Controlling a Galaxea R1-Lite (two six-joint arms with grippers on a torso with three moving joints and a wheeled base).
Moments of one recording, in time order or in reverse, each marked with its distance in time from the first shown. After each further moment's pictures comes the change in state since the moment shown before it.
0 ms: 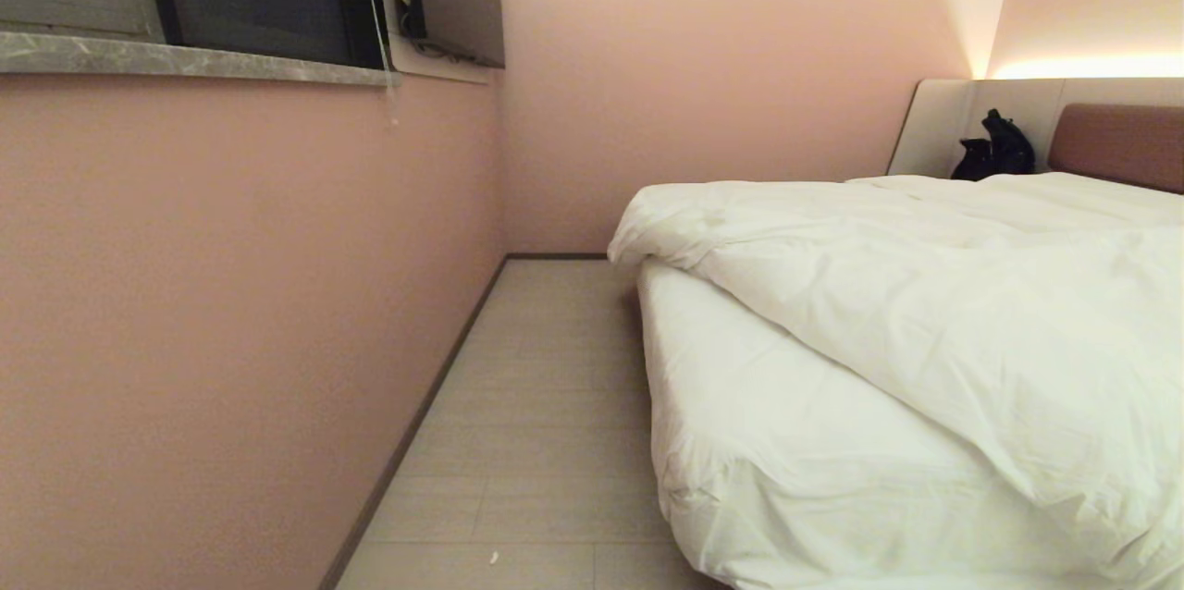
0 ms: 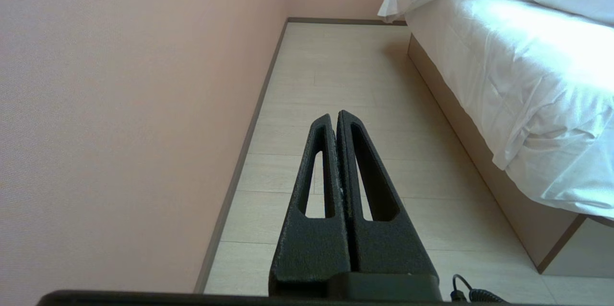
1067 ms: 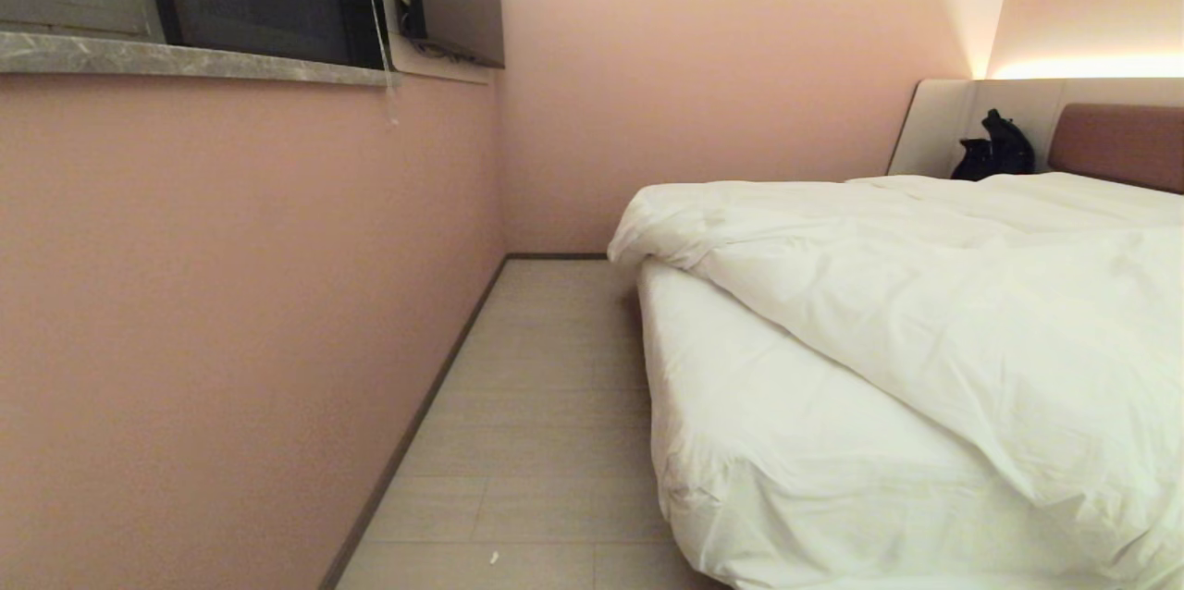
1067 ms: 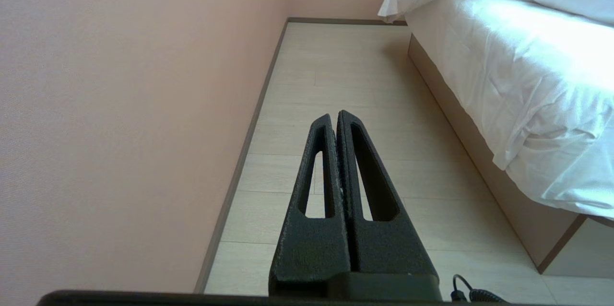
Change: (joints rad) left arm 0.000 0.000 0.000 0.000 0.001 0.000; right arm 0.000 0.006 -0.058 0.022 0.001 -0.004
